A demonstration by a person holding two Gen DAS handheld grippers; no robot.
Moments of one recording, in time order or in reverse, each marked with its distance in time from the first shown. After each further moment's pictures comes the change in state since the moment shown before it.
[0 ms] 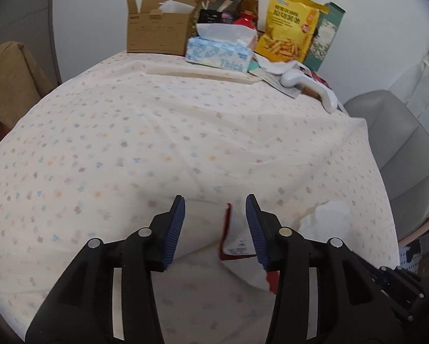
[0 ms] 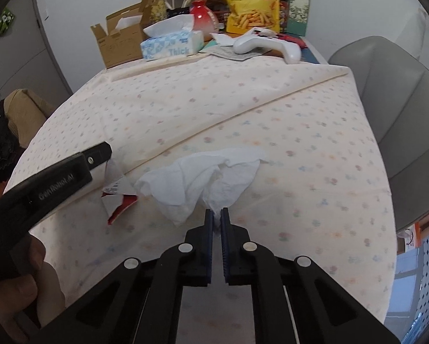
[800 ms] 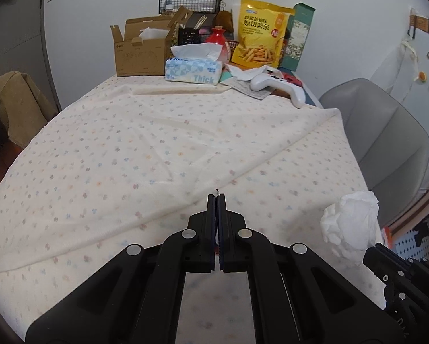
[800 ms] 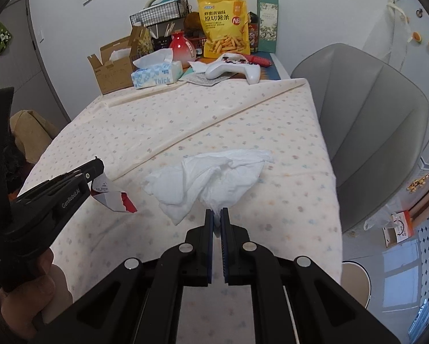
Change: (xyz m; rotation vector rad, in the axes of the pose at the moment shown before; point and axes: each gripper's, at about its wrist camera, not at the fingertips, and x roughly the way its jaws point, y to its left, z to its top) left arm -0.068 -0.047 -0.026 0.092 -0.073 0.010; right arm -0.086 -0.036 -0.030 0.056 -0.099 -0.034
